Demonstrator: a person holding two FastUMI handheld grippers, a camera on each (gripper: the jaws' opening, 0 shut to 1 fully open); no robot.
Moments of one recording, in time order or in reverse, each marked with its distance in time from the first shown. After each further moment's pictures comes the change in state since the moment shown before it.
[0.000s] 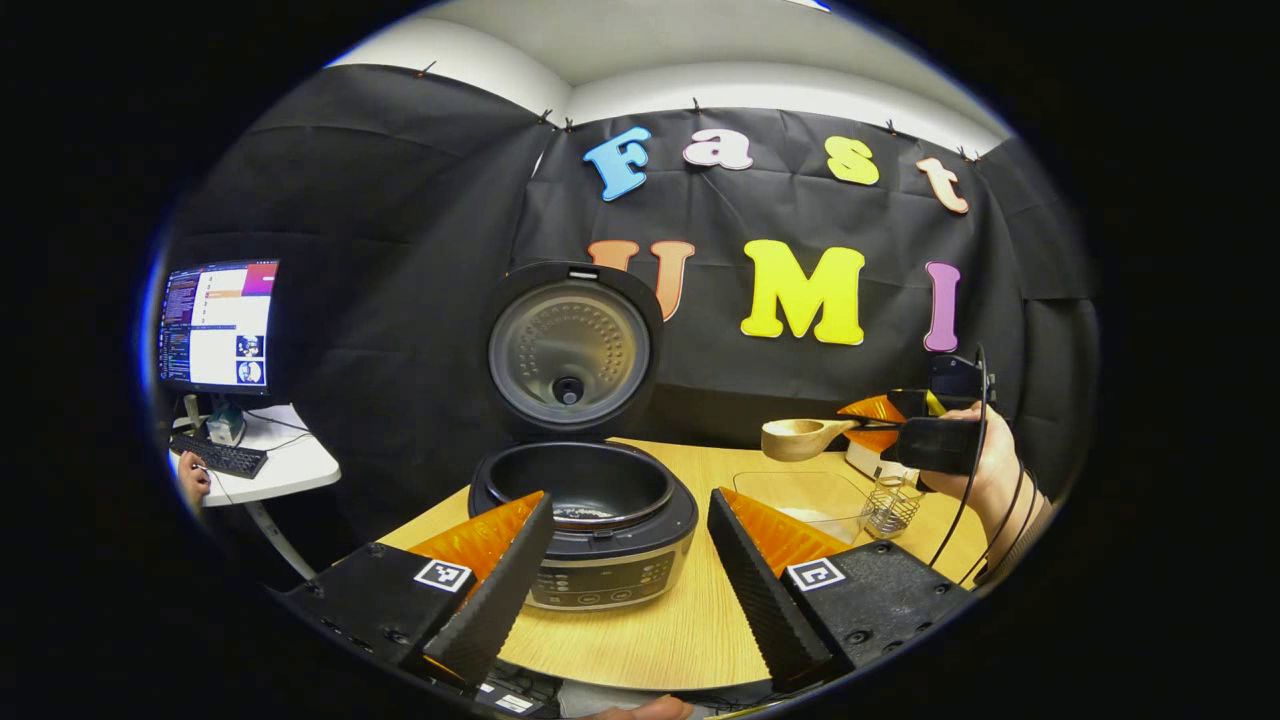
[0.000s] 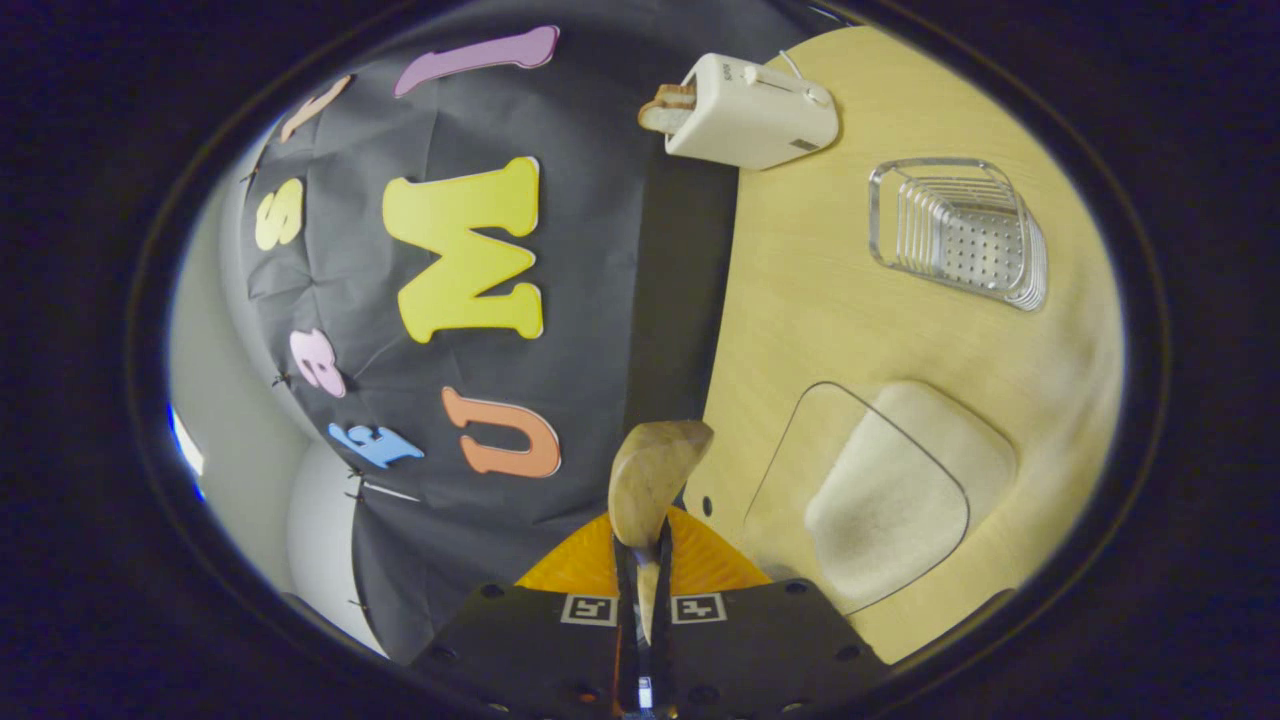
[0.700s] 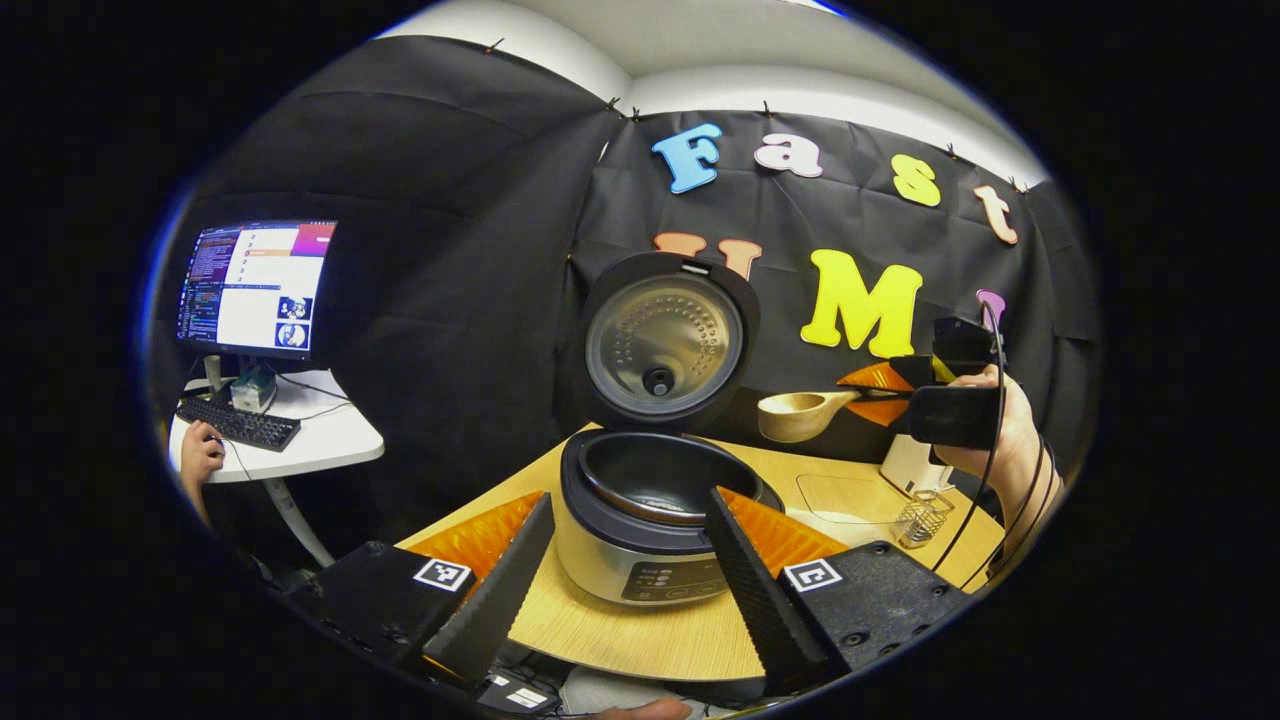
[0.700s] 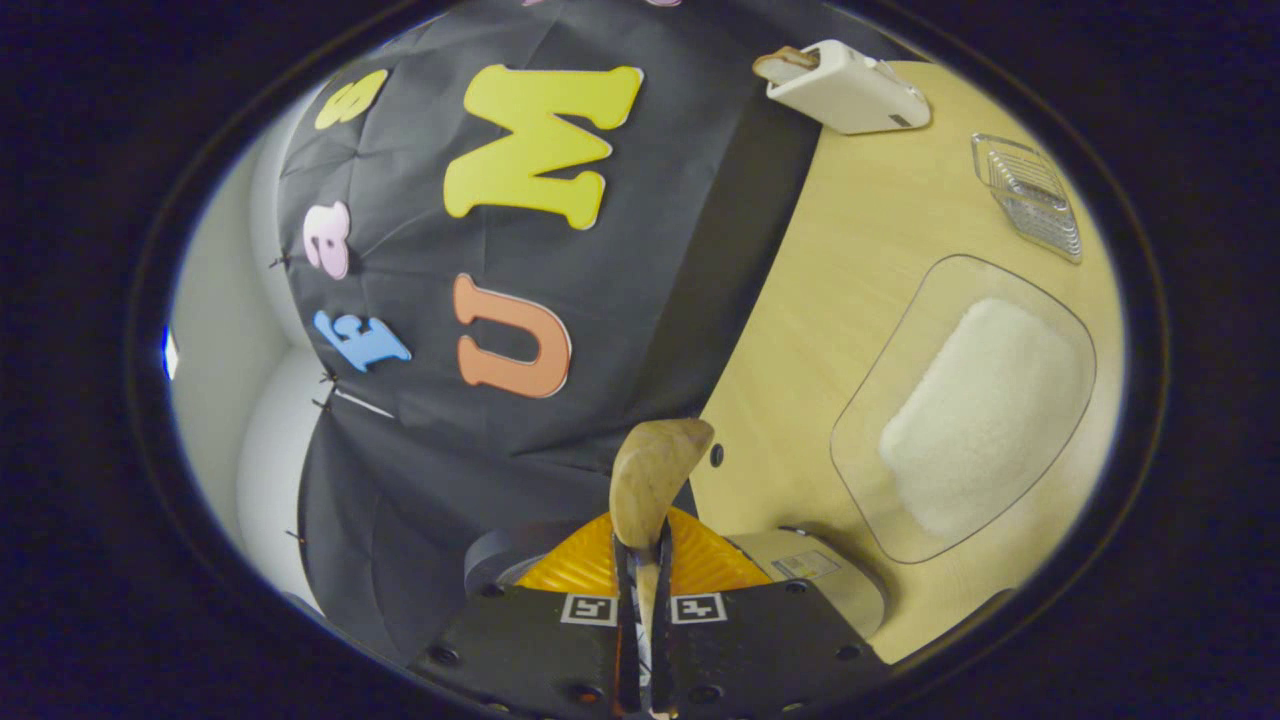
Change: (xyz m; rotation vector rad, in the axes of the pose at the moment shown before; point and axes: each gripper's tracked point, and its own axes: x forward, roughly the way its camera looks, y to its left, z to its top) left arm -0.006 0.079 -0.012 -0.107 0.045 0.080; right arm 0.058 0.049 -0.138 -0.232 0.108 -0.077
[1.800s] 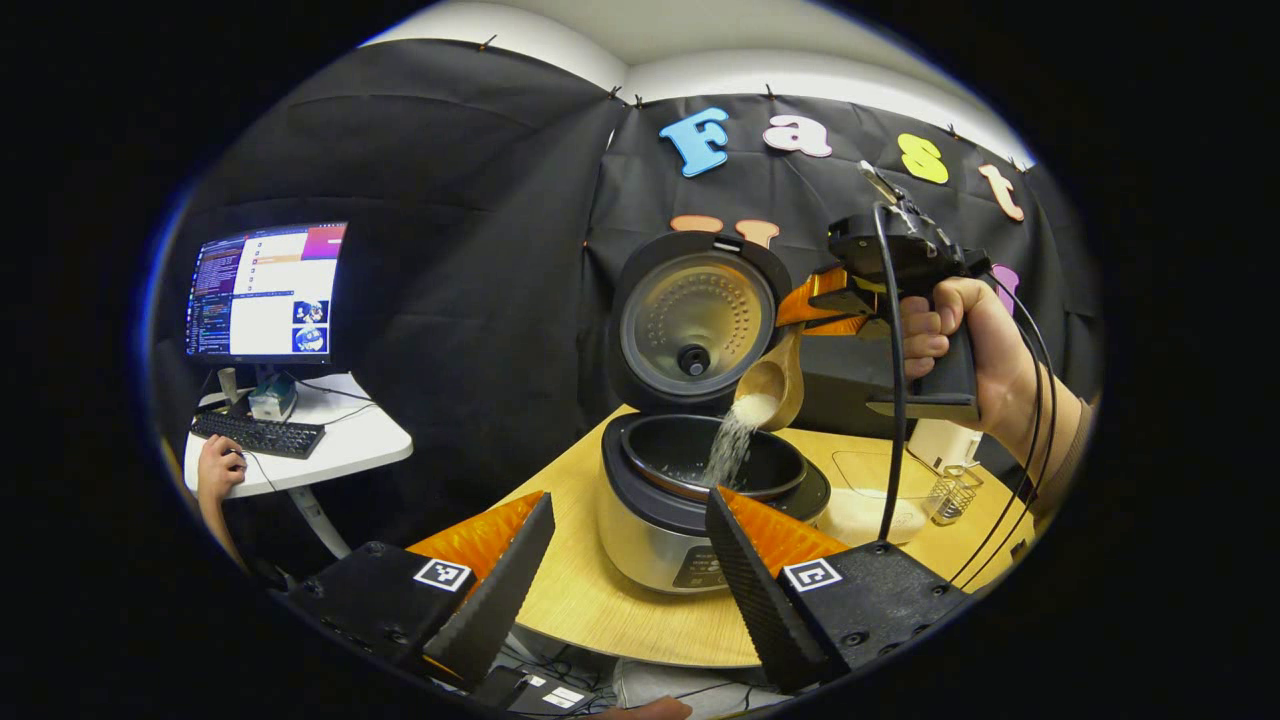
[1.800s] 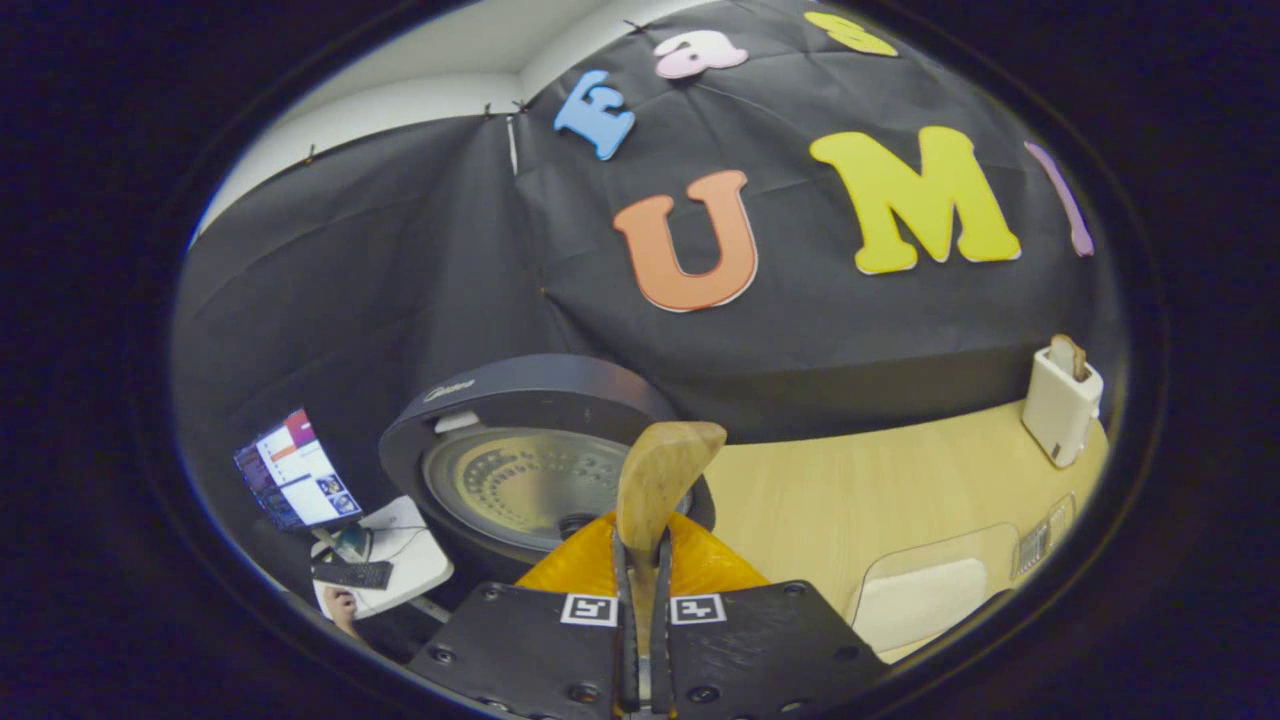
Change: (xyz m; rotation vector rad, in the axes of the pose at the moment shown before) left arm 0.003 0.030 -0.012 0.058 0.042 0.061; right arm 0.042 0.075 -0.101 -1.085 0.009 -0.091
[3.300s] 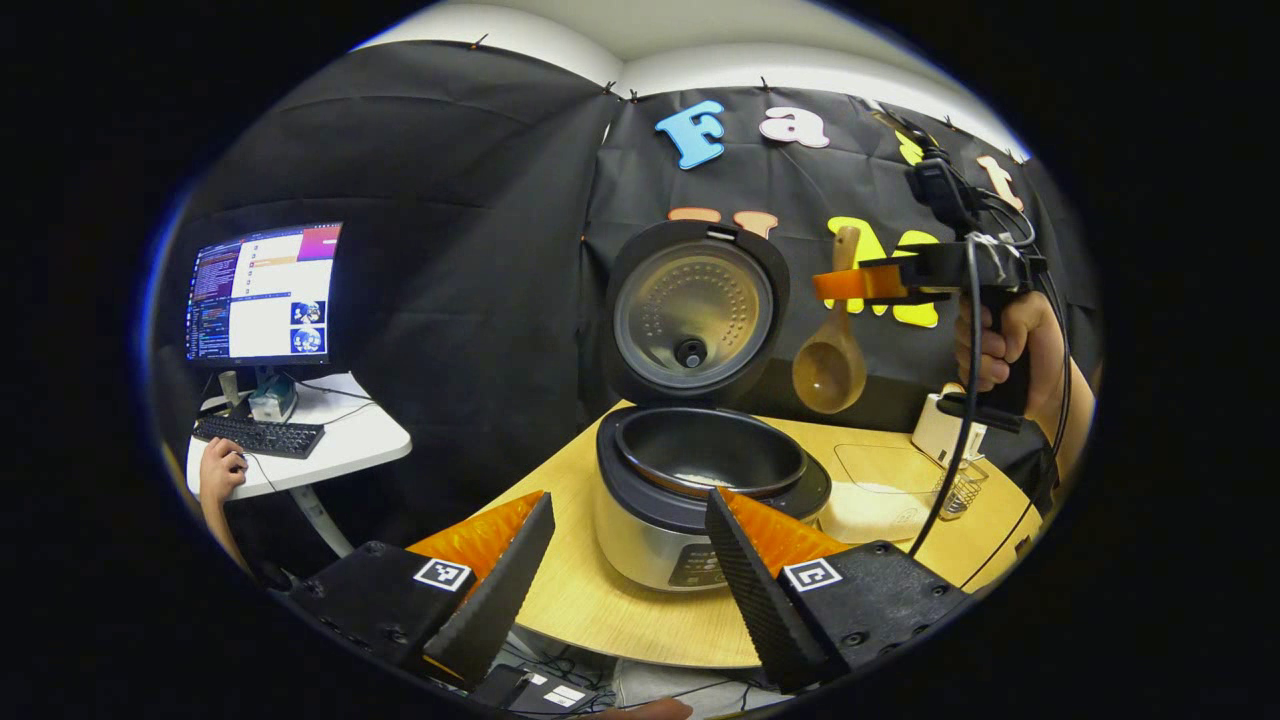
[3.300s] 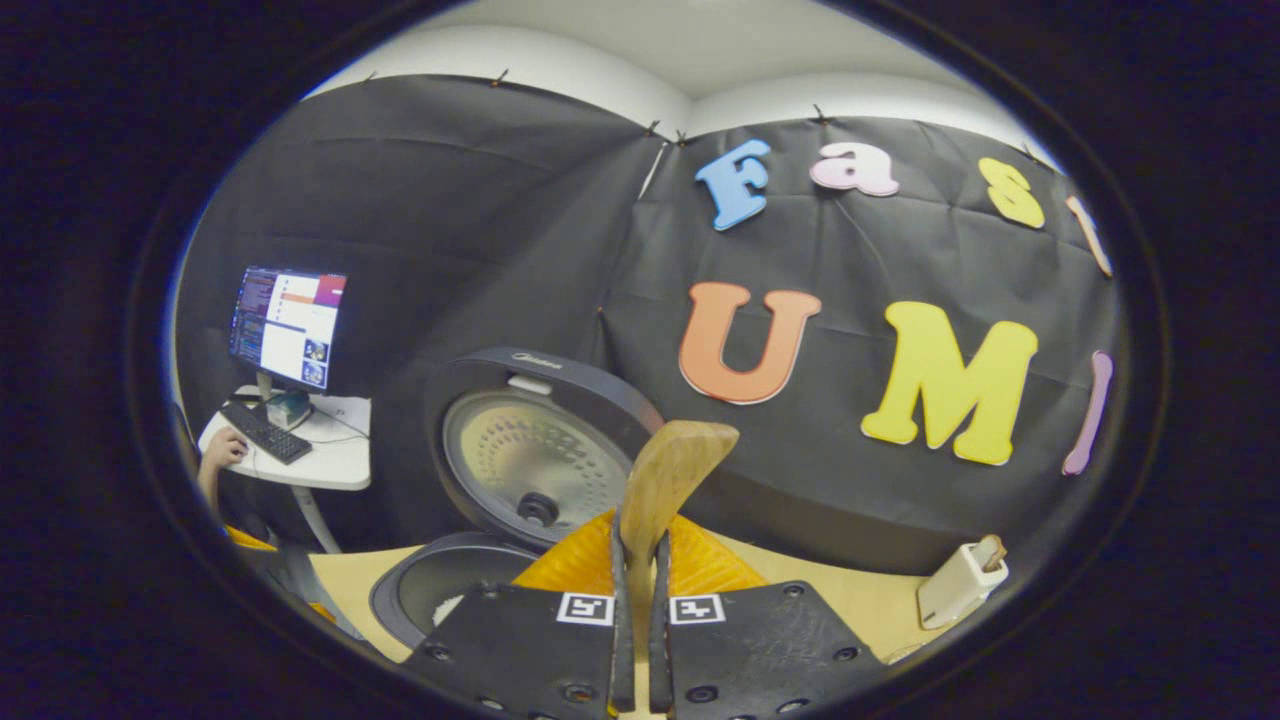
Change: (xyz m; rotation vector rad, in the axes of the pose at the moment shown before) left arm 0.005 -0.018 -0.002 0.020 0.010 0.002; right arm -0.067 -0.052 0.029 -0.441 -0.199 -0.071
